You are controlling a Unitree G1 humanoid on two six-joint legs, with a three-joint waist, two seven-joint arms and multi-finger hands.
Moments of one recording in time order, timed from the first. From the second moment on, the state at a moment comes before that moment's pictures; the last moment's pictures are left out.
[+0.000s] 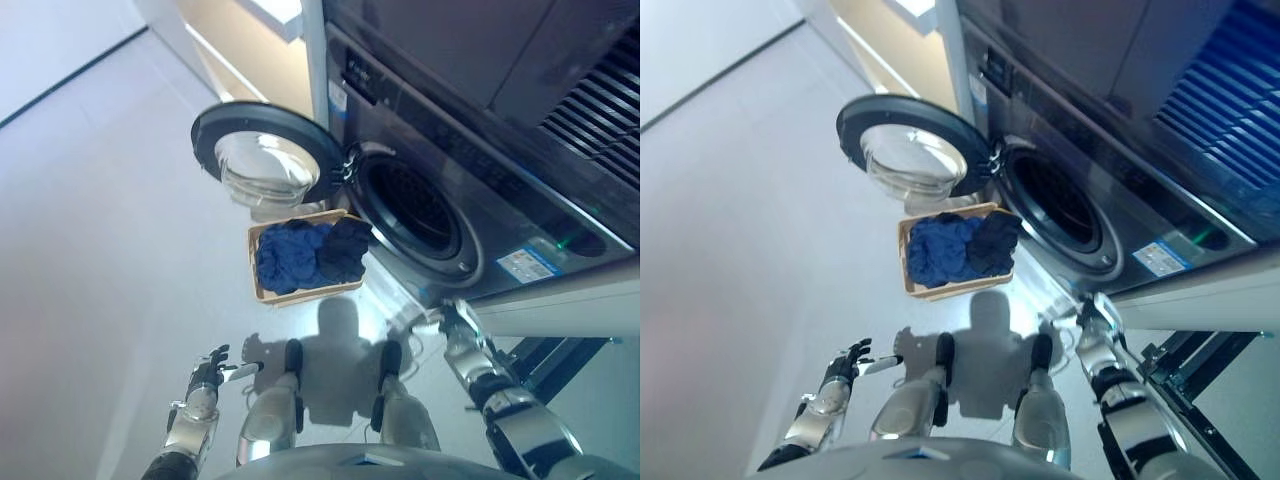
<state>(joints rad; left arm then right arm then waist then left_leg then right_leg) 0.08 0.24 -0.18 0.65 -0.03 0.13 0.25 -0.45 -0.36 0.33 1.02 -0.26 0.22 -0.30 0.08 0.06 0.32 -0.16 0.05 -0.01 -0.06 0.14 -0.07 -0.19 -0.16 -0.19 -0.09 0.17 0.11</state>
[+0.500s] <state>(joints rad) -0.05 0.25 -0.38 0.50 -0.13 0.06 0.29 -0.99 -0.51 0.60 1.19 -0.65 0.24 -0.42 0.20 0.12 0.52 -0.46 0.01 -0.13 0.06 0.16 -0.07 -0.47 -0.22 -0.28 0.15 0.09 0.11</state>
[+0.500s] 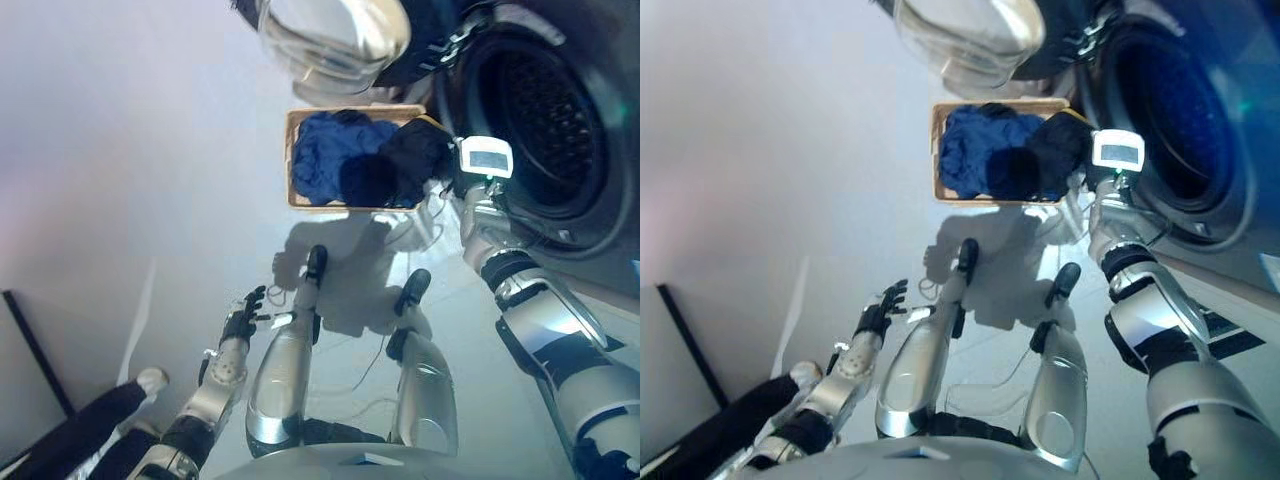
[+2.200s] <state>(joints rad) -0.12 0.31 -0.47 0.25 -0.18 0.02 0.38 -1.22 -0.69 0.19 1.05 0.01 0.20 -0.69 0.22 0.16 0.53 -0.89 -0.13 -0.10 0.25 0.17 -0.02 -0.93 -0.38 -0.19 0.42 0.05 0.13</state>
